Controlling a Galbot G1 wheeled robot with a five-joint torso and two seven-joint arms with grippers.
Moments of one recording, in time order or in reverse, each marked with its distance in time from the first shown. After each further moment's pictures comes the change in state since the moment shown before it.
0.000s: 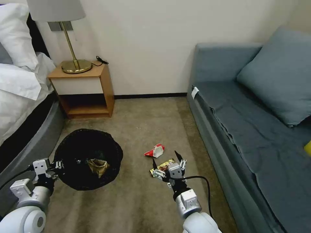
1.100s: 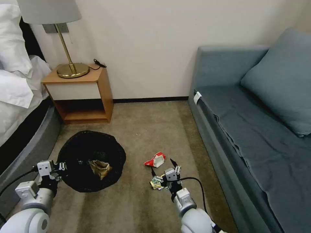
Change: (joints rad) left arm 0.018 -0.037 0.042 -0.007 0.085 -0.047 0.025; right arm 0.232 -0.098 -0.144 -0.305 0.297 0.019 -0.002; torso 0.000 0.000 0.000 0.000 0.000
